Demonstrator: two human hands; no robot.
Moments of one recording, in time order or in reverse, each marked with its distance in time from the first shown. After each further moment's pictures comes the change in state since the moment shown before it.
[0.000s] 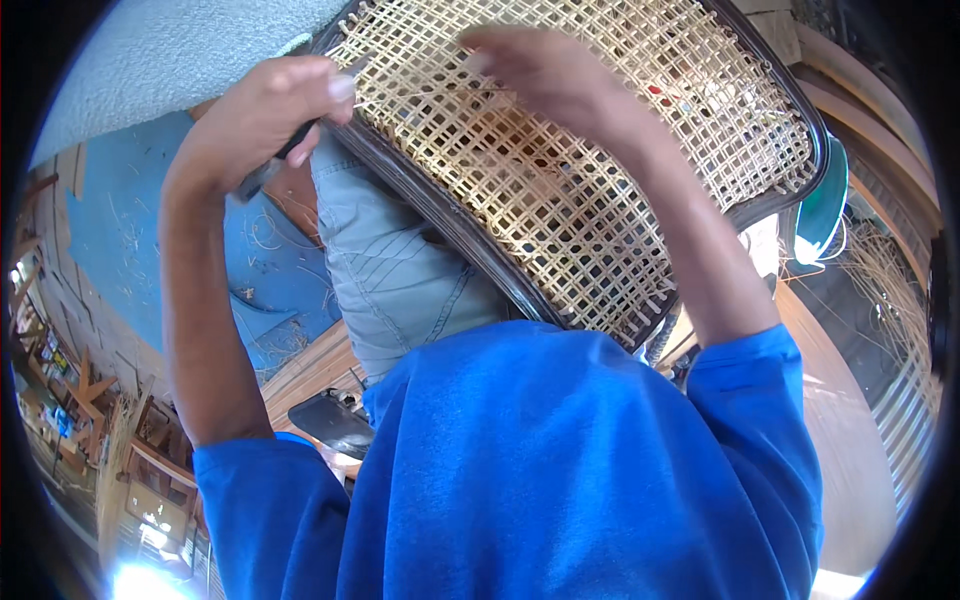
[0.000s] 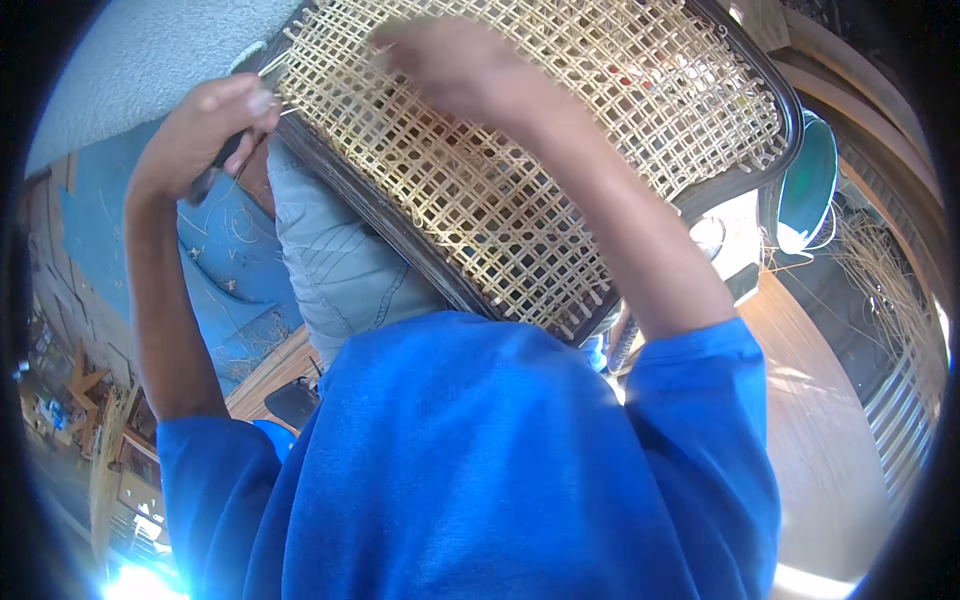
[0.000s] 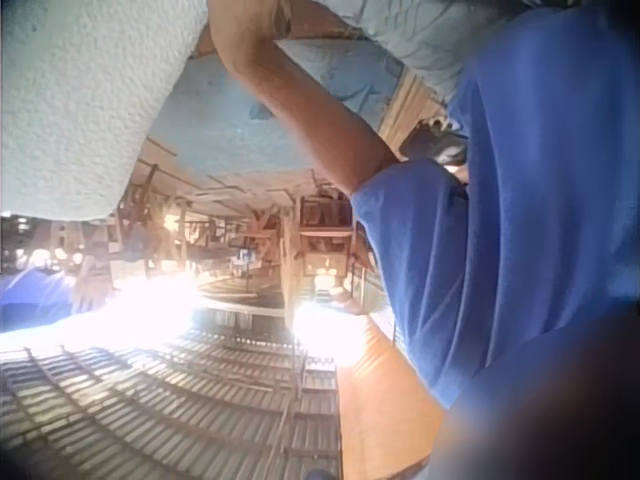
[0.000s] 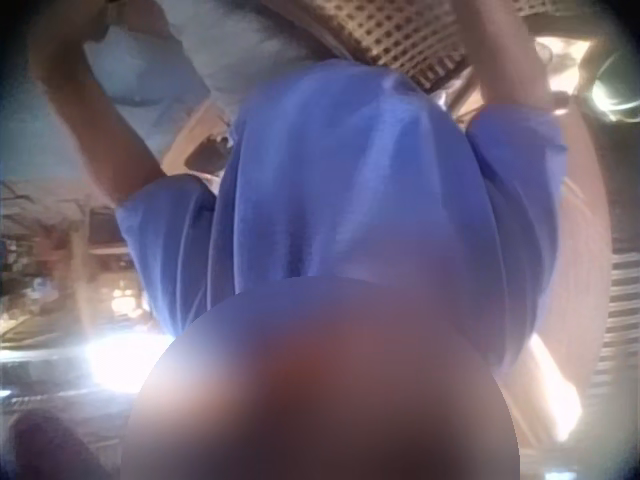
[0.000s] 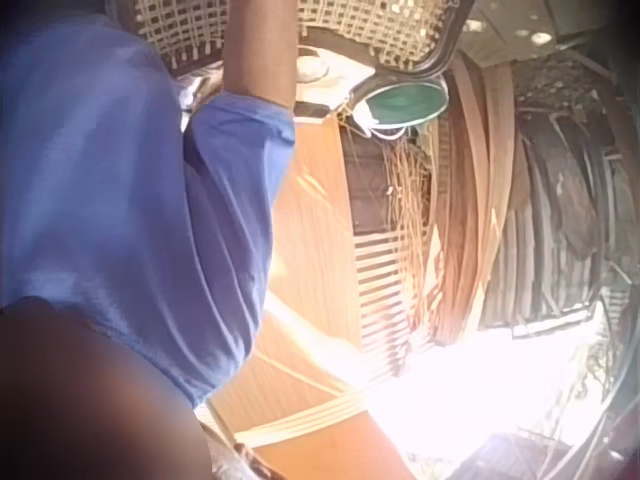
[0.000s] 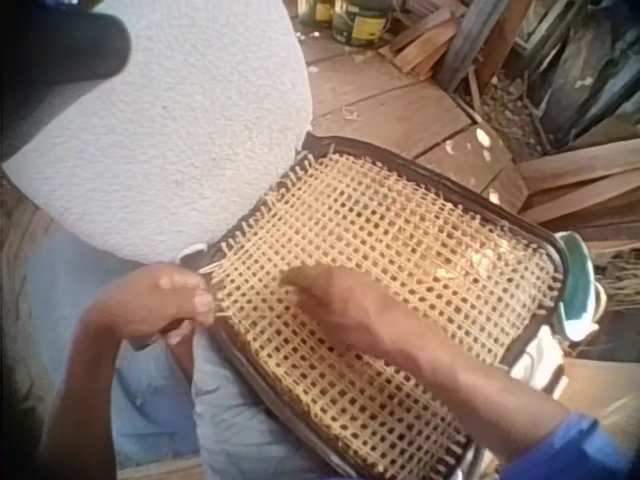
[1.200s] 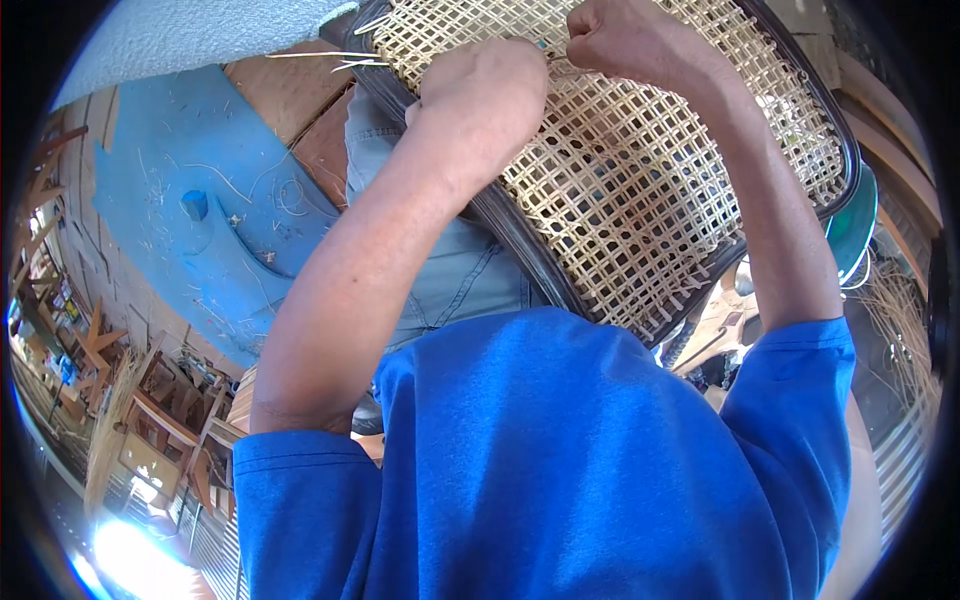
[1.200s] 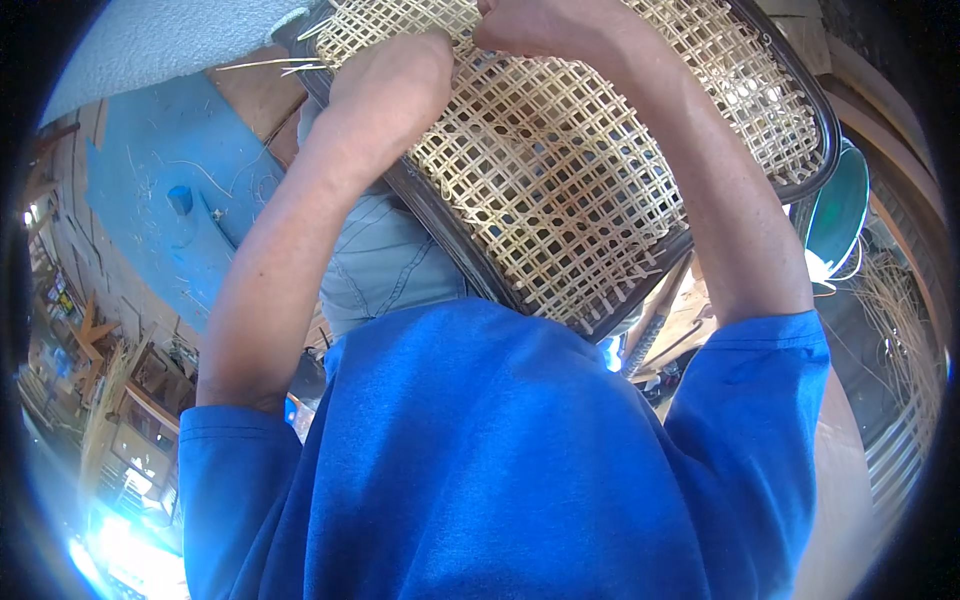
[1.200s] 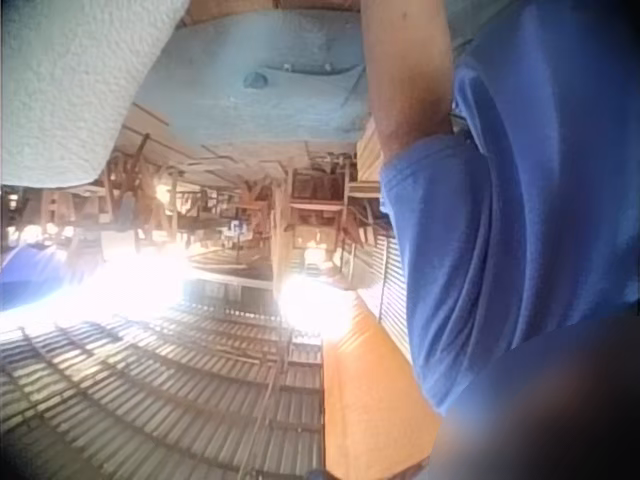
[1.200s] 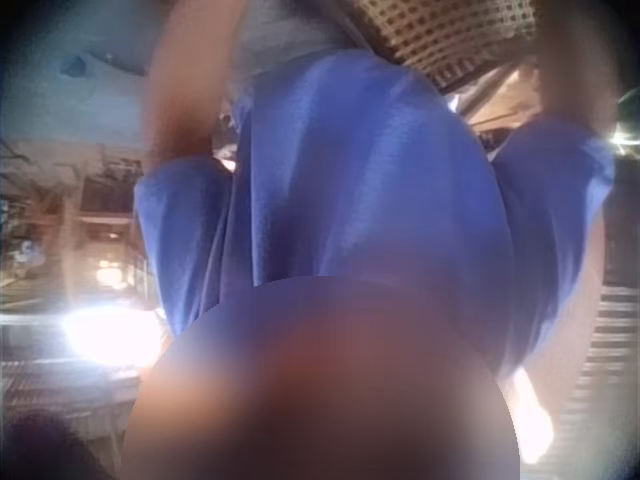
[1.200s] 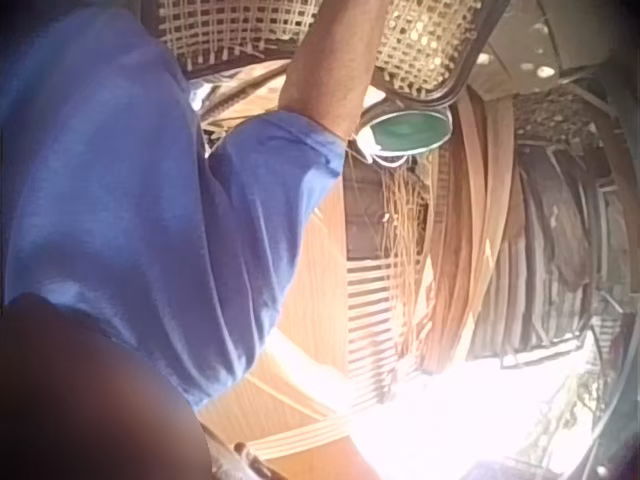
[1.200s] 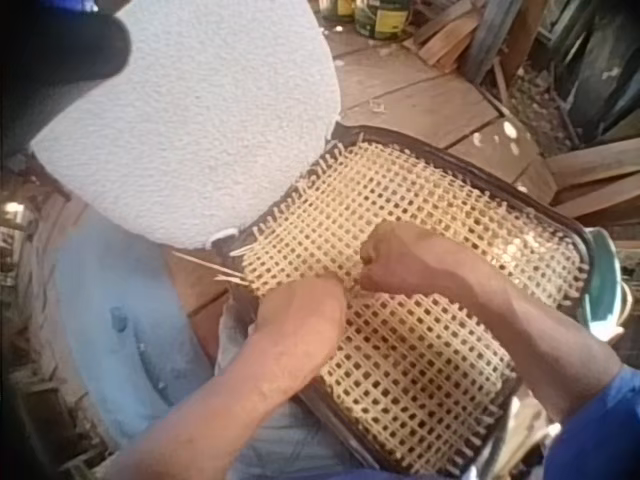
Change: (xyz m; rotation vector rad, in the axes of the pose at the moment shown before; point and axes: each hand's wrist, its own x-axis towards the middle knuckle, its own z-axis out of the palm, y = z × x) left_hand 0.056 0.059 0.123 0.728 0.264 -0.149; right_hand 0.024 -0.048 -0.070 -0.380 -0.330 0.454
